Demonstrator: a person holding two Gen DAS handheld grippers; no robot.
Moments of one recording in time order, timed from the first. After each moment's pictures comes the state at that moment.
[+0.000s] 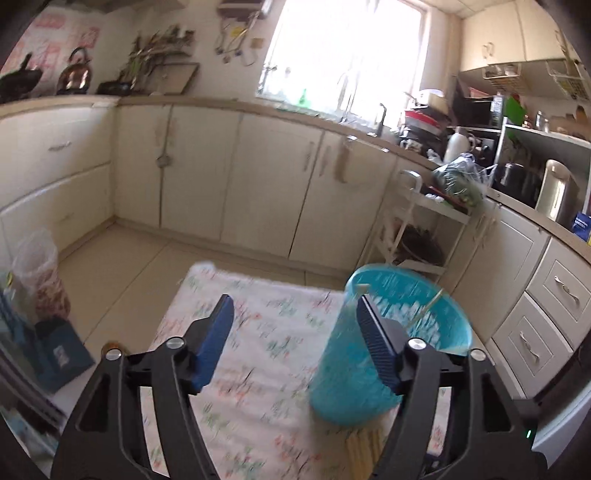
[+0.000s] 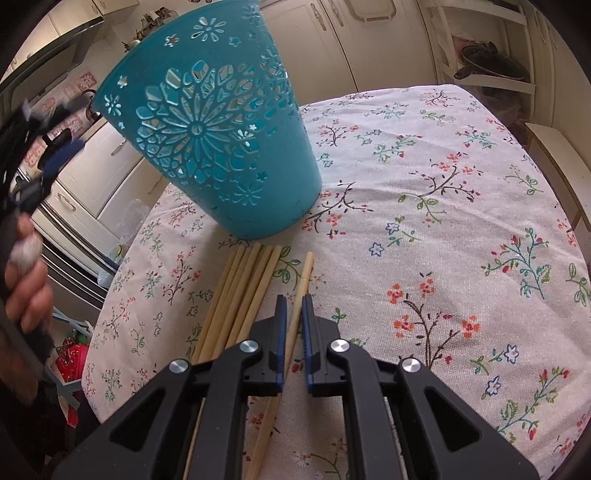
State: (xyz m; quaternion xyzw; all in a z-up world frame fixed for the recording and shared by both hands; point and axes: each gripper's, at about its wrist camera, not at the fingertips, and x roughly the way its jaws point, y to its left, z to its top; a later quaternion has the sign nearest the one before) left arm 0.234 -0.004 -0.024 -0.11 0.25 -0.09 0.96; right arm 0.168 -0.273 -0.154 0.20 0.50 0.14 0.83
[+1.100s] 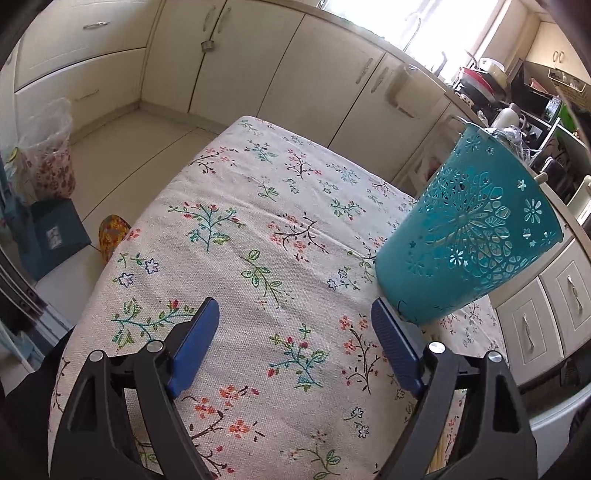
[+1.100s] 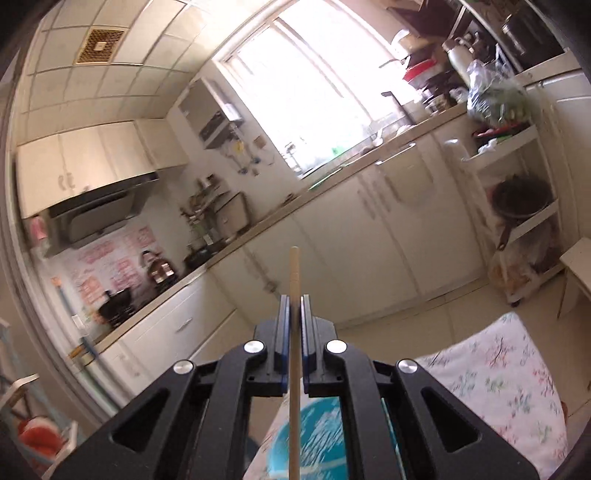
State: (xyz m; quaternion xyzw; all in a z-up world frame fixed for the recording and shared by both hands) left arm 0.236 0.025 -0.141 -0.19 0.40 -0.07 0.89; right arm 0.274 -0.301 0.043 0.32 0.17 0.12 0.92
